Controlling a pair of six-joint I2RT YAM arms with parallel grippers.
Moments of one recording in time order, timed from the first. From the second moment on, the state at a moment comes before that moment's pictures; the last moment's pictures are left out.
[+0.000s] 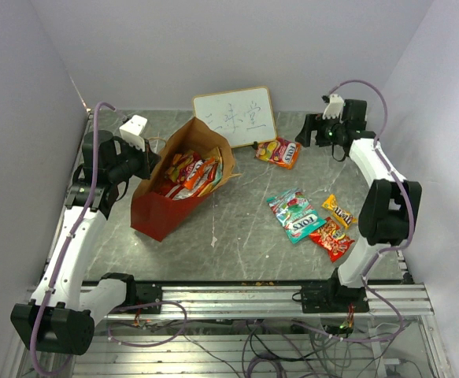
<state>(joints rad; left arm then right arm) -0.11 1.01 1.03 -0.39 0.42 0.05 -0.04 1.87 1.44 -0.29 -0.46 -0.03</state>
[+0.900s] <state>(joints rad) -0.11 1.02 1.03 -0.39 0.42 0.05 -0.04 2.20 1.53 -0.23 -0.57 0.13</state>
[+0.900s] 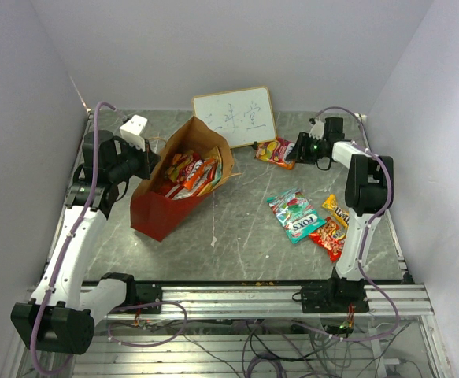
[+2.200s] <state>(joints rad) -0.11 1.03 1.03 -0.39 0.42 0.05 -0.18 1.64 1.40 -0.30 -0.70 0.06</state>
